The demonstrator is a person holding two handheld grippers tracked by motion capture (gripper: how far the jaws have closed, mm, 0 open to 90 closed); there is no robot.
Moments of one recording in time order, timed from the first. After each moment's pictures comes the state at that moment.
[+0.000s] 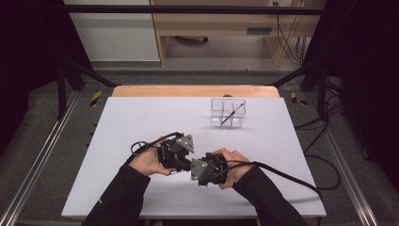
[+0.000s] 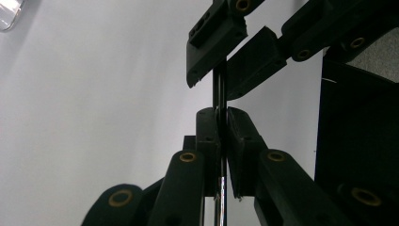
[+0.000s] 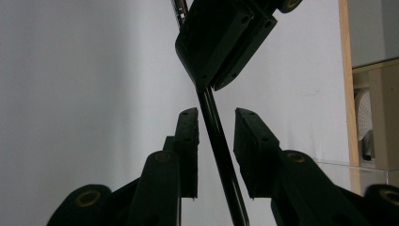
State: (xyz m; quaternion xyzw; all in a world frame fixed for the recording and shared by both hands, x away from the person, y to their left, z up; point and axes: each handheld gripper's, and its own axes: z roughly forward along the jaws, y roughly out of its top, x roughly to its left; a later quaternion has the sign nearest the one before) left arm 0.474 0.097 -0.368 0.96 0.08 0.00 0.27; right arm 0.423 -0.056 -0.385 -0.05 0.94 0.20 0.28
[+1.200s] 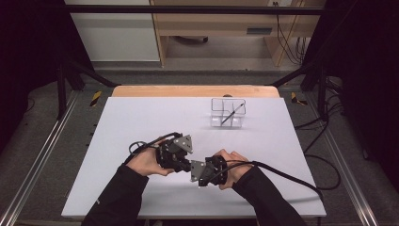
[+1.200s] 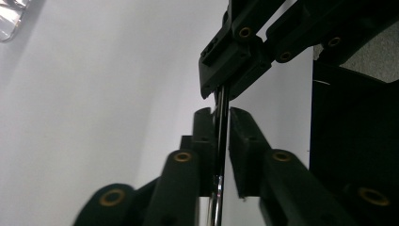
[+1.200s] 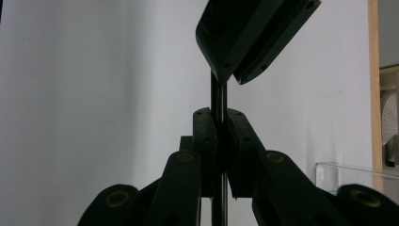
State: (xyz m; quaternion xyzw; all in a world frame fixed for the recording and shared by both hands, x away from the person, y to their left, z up) left arm 0.471 0.102 -0.364 0.96 0.07 0.00 0.28; right arm 0.424 -0.056 -0.387 -0.06 0.95 0.19 0.25
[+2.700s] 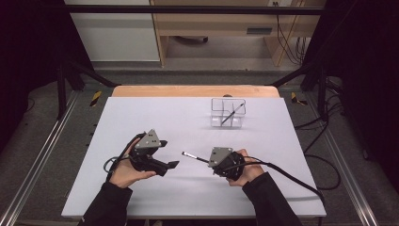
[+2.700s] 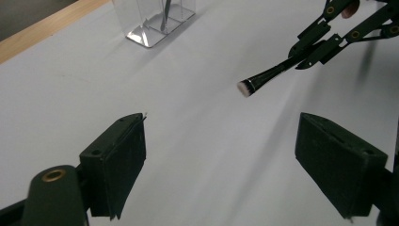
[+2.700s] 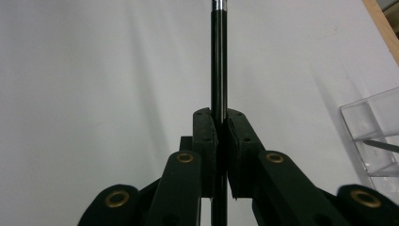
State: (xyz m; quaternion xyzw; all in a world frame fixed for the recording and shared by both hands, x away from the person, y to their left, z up) left arm 0.459 0.174 -0.387 0.86 0.24 0.13 0.43; right arm 0.441 -0.103 -0.403 0.11 0.93 0.28 0.20
